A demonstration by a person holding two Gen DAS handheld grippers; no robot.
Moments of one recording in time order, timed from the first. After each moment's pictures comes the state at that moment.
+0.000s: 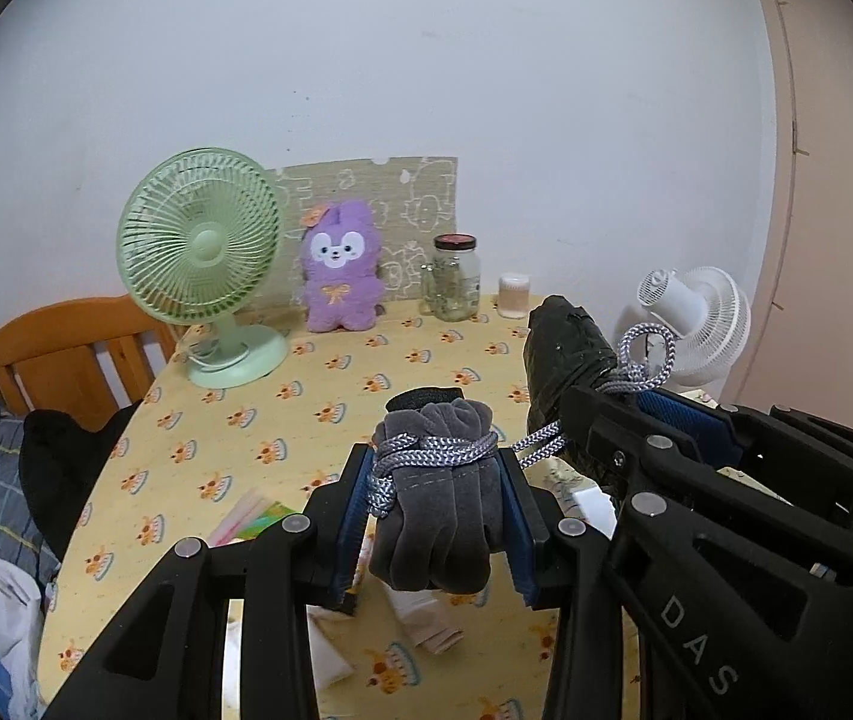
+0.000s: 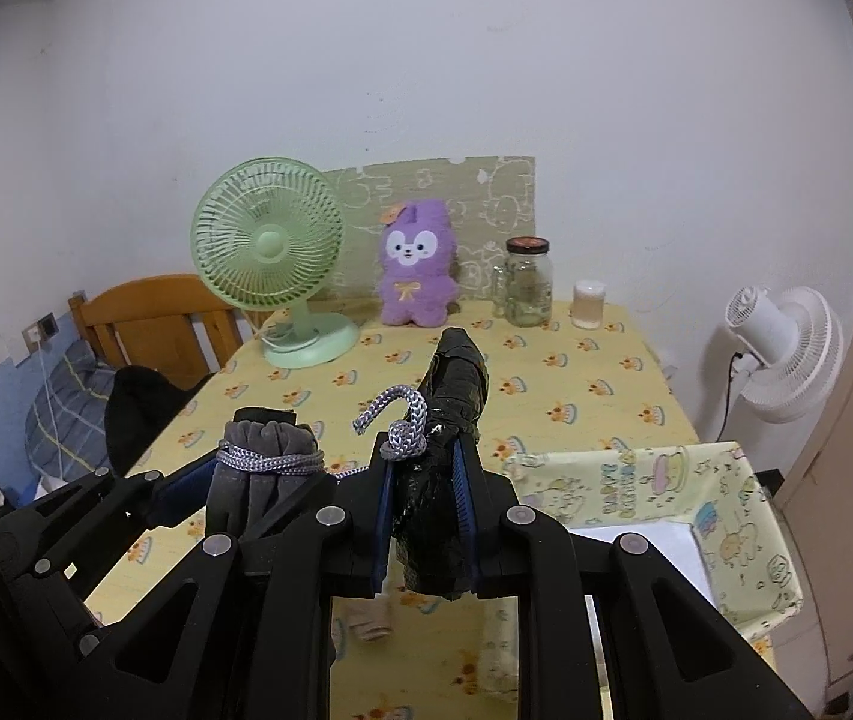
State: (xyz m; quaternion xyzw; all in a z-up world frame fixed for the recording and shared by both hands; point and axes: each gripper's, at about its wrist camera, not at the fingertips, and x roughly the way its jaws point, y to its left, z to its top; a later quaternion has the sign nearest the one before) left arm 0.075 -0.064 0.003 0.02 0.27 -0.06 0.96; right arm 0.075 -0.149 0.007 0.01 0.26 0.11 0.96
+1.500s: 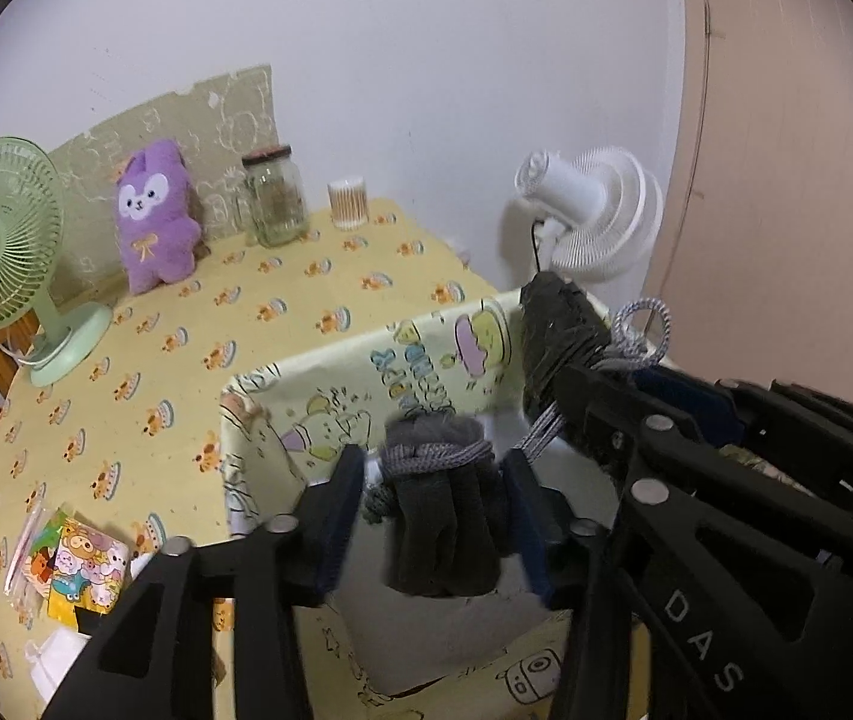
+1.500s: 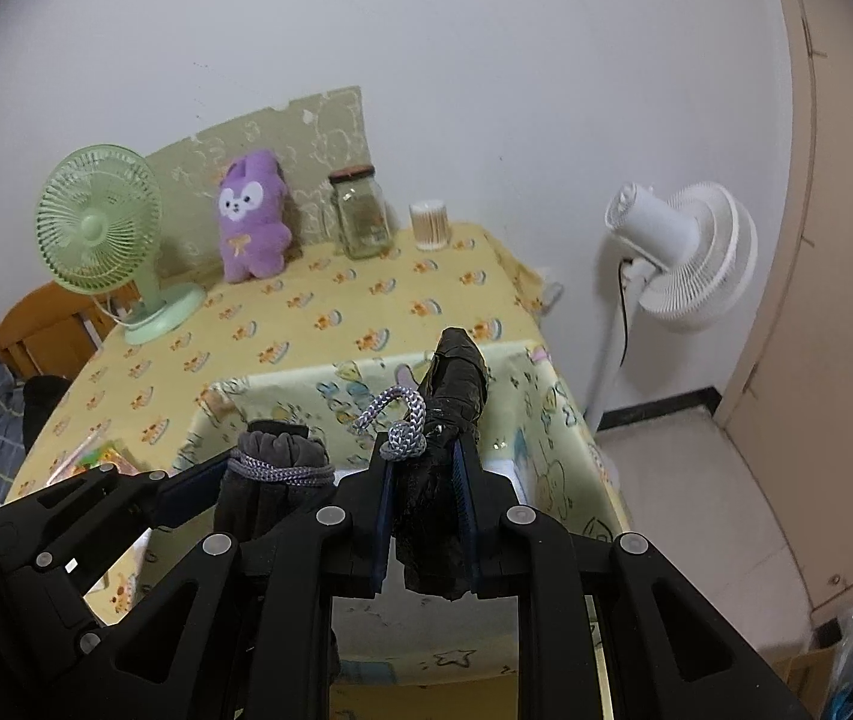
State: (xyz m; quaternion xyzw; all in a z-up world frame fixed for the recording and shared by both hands) left arm 0.133 -0.208 -0.059 0.08 0.37 -0.17 0.91; right arm 0.106 -0.290 -0.061 0.06 0.33 0.01 0.94
